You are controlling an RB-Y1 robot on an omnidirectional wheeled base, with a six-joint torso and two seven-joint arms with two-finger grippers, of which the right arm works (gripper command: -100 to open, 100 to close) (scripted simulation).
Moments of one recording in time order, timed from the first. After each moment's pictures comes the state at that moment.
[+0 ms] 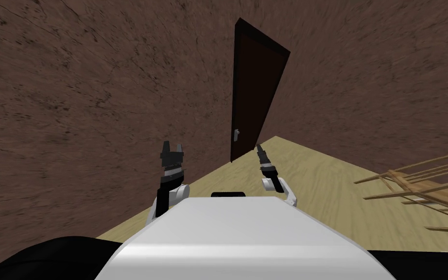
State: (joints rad) arm 0.26 -0.19 -0.04 -1.76 0.15 -0.58 0.17
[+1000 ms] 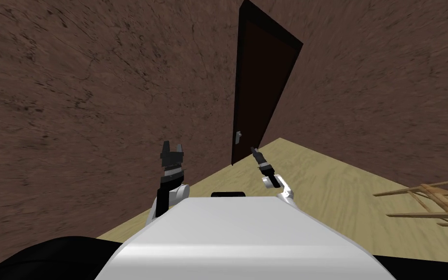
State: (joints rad) arm 0.14 -0.27 -0.03 -1.50 0.26 -0.64 0.32
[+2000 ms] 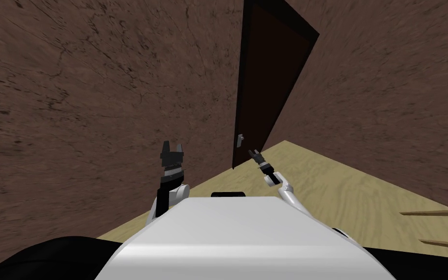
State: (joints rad) arm 0.02 -0.35 -0.02 -1.25 0.38 -0.71 0.46
